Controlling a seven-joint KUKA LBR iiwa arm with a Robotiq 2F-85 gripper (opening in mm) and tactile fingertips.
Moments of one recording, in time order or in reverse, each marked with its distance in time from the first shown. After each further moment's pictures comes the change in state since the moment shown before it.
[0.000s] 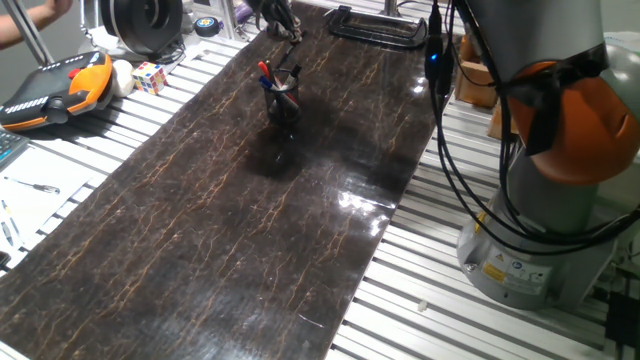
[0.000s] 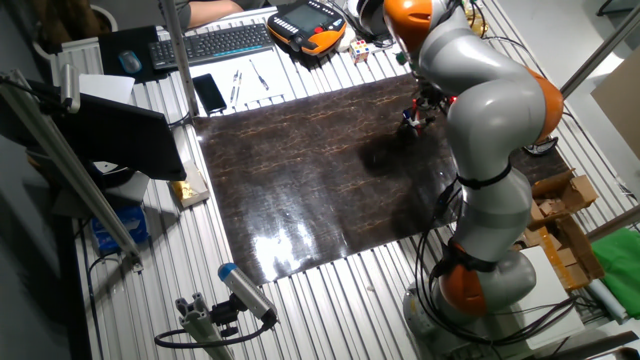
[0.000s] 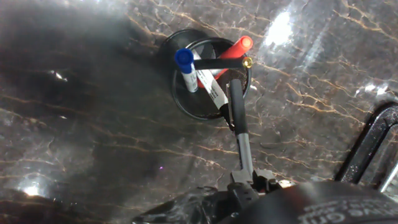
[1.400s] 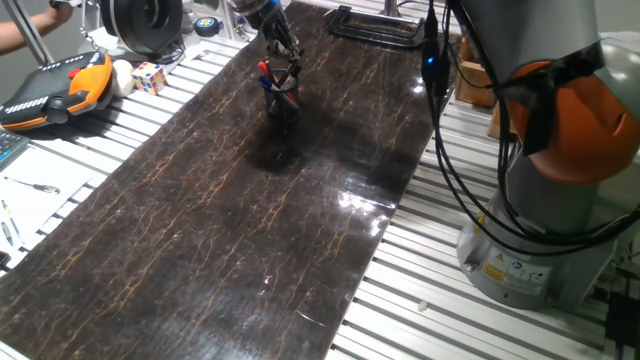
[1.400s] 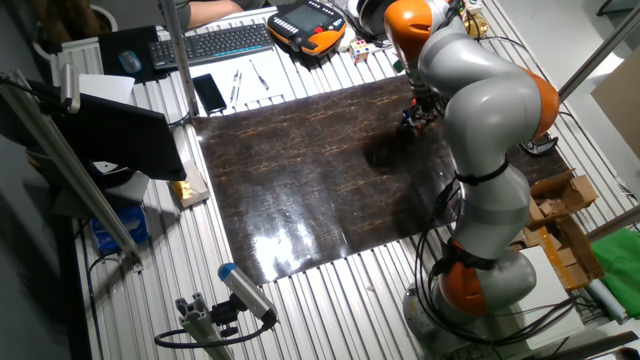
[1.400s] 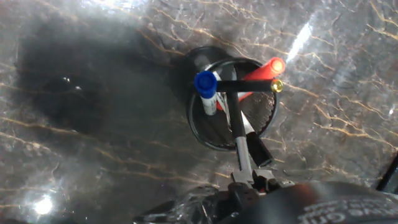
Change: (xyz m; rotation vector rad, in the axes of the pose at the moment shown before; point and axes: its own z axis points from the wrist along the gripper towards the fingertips) arm -0.026 0.013 0.036 -0.030 -0.045 -0.010
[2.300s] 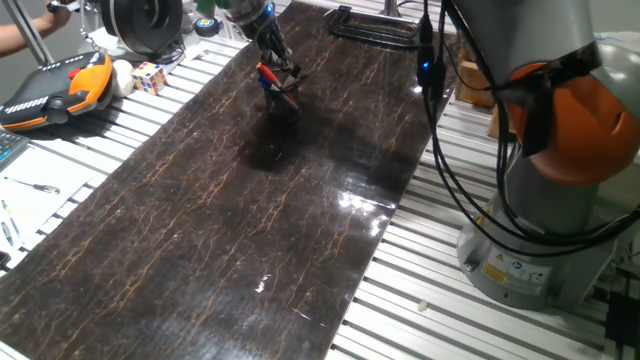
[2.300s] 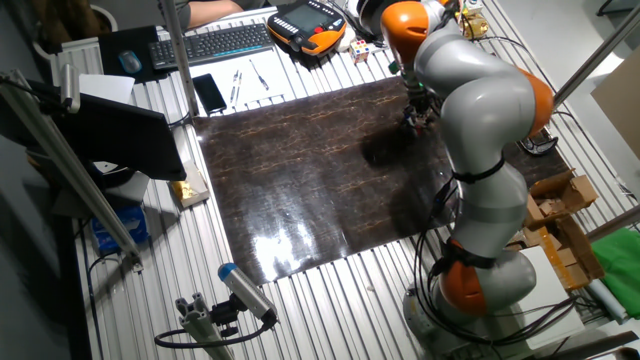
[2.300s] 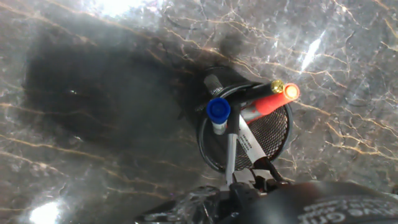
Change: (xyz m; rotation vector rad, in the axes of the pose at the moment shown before) arm -0.020 0.007 0.006 -0.026 -0.016 -0.006
